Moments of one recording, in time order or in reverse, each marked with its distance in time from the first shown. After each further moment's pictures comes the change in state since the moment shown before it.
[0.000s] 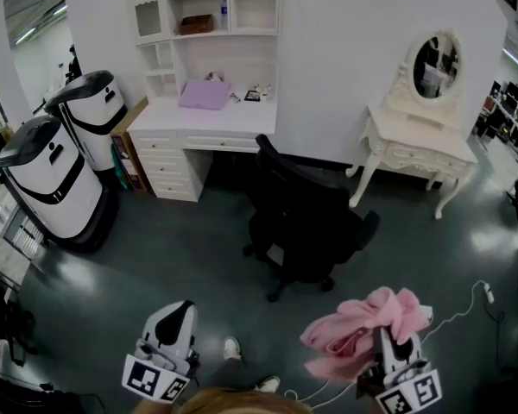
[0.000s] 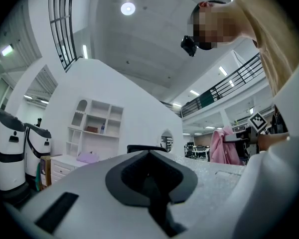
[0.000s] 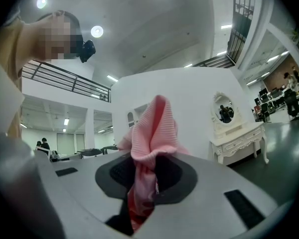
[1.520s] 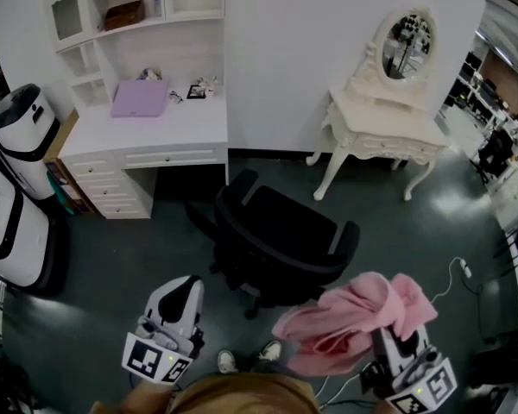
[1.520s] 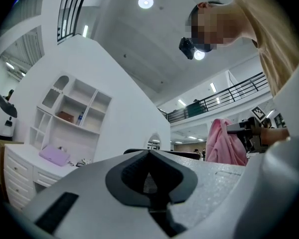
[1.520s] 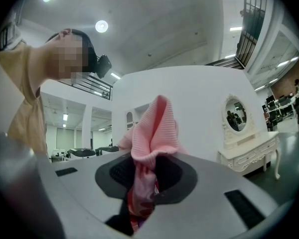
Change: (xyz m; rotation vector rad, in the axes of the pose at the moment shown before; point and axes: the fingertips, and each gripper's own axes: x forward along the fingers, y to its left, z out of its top) left arm 0.335 0.136 -0.059 -0.105 -0.046 -0.248; right arm 0.270 -0.052 0.046 -0.055 -0.010 0.033
